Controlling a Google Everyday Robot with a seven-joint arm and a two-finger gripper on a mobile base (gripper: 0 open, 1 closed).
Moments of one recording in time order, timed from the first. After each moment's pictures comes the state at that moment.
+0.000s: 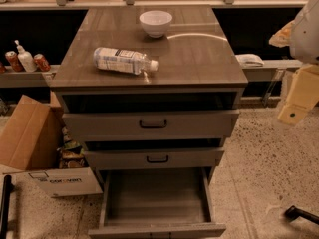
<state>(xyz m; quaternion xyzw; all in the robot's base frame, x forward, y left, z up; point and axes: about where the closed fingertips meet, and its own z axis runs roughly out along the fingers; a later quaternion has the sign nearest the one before) 0.438 -0.216 0.977 -0.60 0.78 -0.04 0.16</state>
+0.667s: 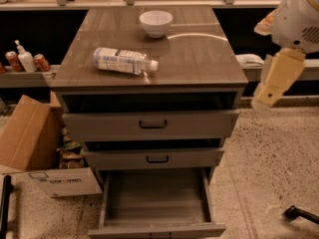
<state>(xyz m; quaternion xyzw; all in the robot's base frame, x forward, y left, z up) 0.481 -0.198 0.979 -0.60 0.77 -0.02 0.20</state>
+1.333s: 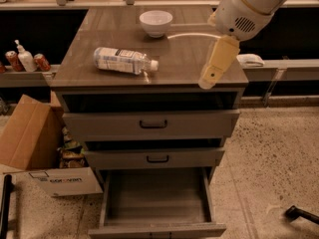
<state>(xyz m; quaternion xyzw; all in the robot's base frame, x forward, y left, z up) 0.556 -0.119 0.966 -0.61 0.75 0.03 0.24</state>
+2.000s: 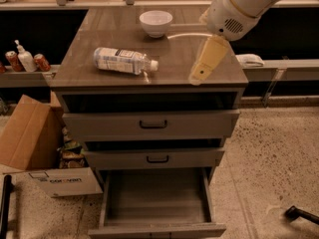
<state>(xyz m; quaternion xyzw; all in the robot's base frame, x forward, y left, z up) 0.578 -0.101 0.959 -0.61 0.74 0.04 0.27</state>
